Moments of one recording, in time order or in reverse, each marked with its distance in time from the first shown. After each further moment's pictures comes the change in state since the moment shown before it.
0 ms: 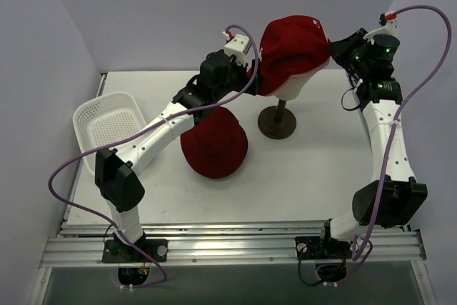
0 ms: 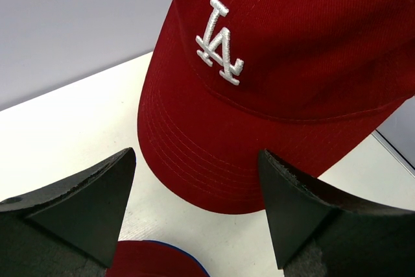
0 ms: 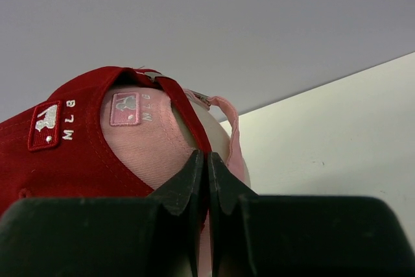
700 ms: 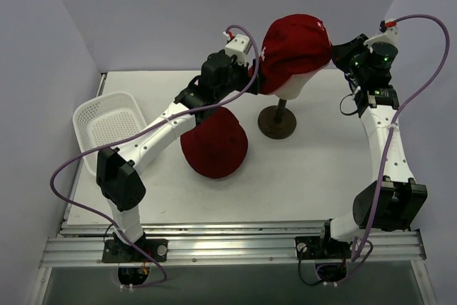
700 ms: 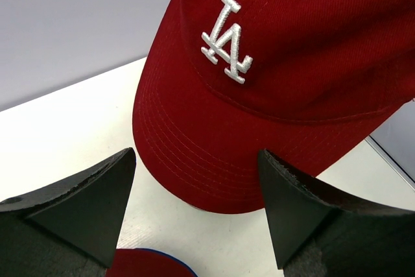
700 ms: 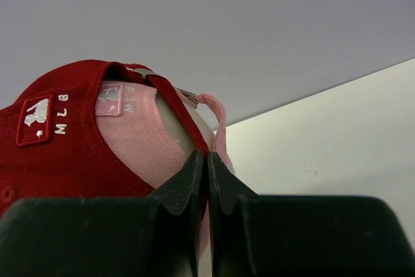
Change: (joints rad) left arm -0.004 0.010 -0.008 0.032 0.000 -0.019; right arm -0.013 -0.032 -0.129 0.132 0.006 -0.006
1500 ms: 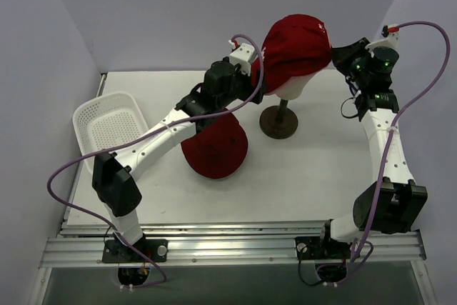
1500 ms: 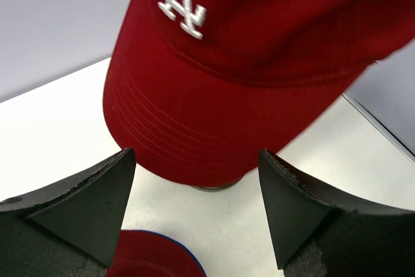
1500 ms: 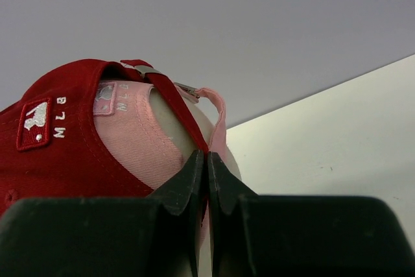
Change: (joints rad) left arm -0.041 -0.043 -0.071 0.016 -0.034 0.035; right arm -0.020 -0.021 -0.064 0.065 -0.039 0.069
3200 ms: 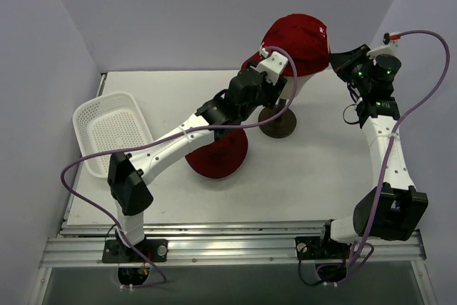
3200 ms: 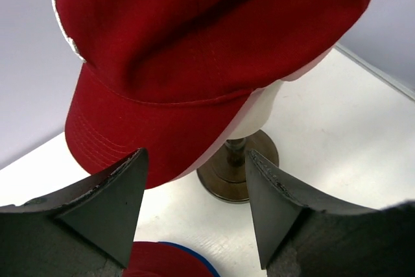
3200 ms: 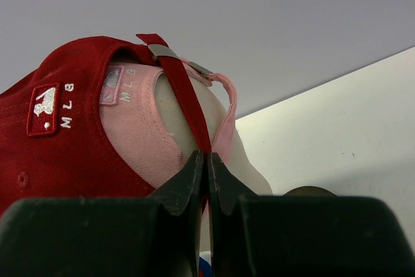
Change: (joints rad) left arm -0.163 0.078 0.143 -0.053 -0.249 0.232; right arm -0.028 -0.055 -0.096 0.054 -0.096 0.071
